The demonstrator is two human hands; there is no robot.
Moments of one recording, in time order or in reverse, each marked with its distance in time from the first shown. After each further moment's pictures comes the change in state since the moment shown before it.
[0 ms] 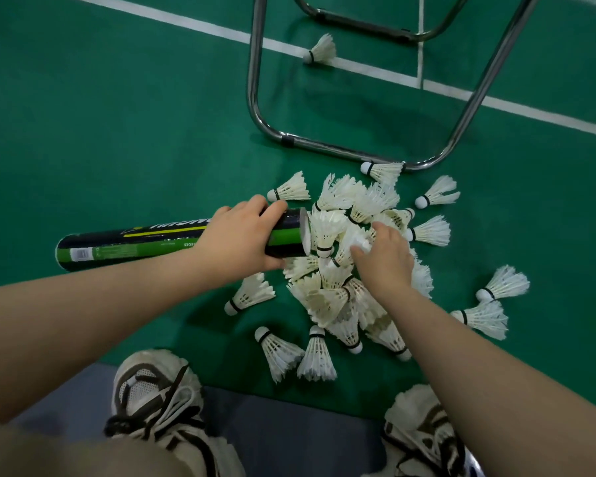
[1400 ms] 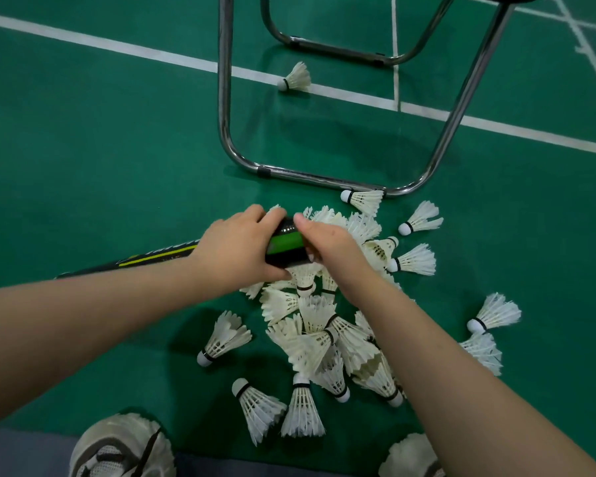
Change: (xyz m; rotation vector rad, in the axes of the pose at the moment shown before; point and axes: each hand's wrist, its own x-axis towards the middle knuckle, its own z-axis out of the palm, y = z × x) left_hand 0.065 0.014 -0.020 -0.032 -0.021 -0.004; right_hand 0.023 -0.065 -0.051 0.970 -0.502 -0.214
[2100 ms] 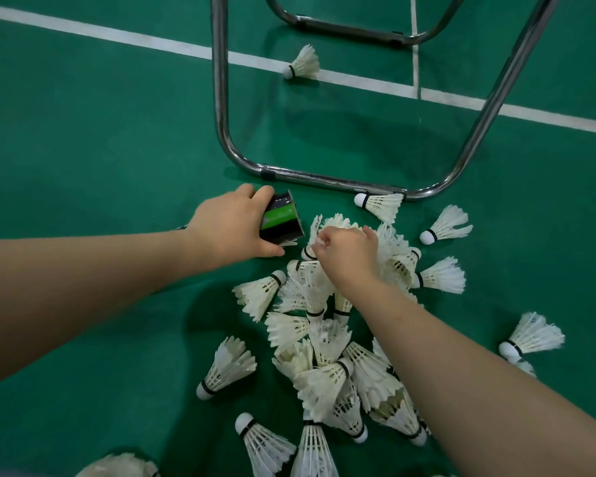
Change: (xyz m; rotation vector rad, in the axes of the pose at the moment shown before) left_hand 0.074 -0.043 0.012 0.063 -0.064 -0.082; right_hand 0.093 0.059 -0.026 -1.103 0.366 -0.003
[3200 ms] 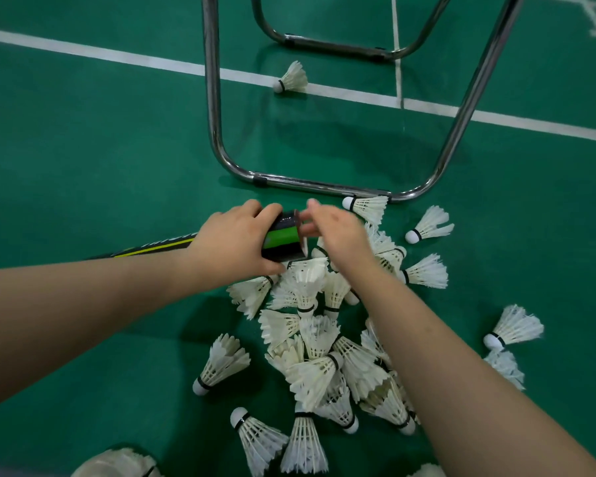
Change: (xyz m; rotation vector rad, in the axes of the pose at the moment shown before) left_hand -0.026 0.027 0.000 0.006 0.059 0.105; right_hand -0.030 -0.018 -0.060 0.885 -0.159 0.095
